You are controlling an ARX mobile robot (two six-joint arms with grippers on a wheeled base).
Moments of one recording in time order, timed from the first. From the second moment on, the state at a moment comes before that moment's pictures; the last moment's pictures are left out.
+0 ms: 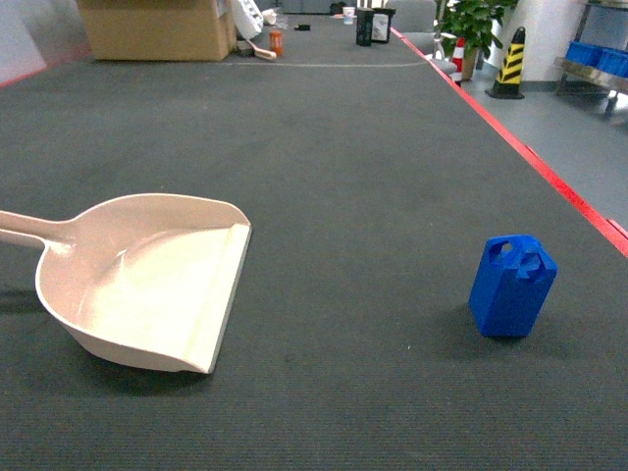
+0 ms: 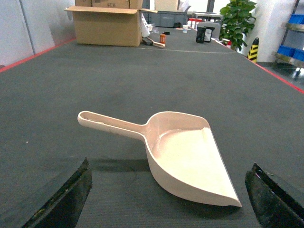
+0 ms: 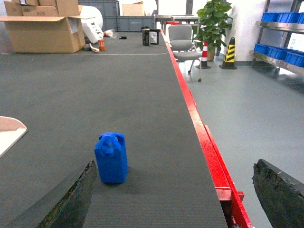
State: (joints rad) left arm 0.00 0.01 0.02 0.00 0.00 0.00; right arm 0.00 0.00 0.01 0.00 0.00 0.00
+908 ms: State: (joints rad) left arm 0.00 0.01 0.02 0.00 0.00 0.00; right arm 0.00 0.00 0.01 0.00 0.00 0.00
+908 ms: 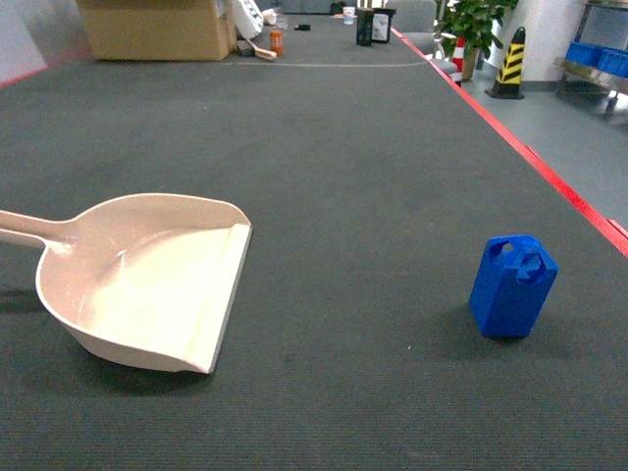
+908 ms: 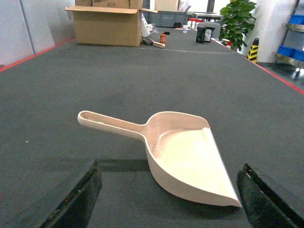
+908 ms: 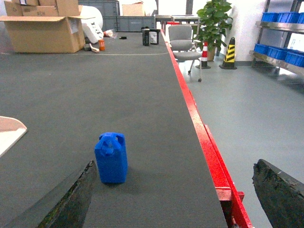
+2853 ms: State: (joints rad) left arm 0.00 0.01 0.02 0.00 0.00 0.00; right arm 0.00 0.00 0.01 0.00 0.00 0.00
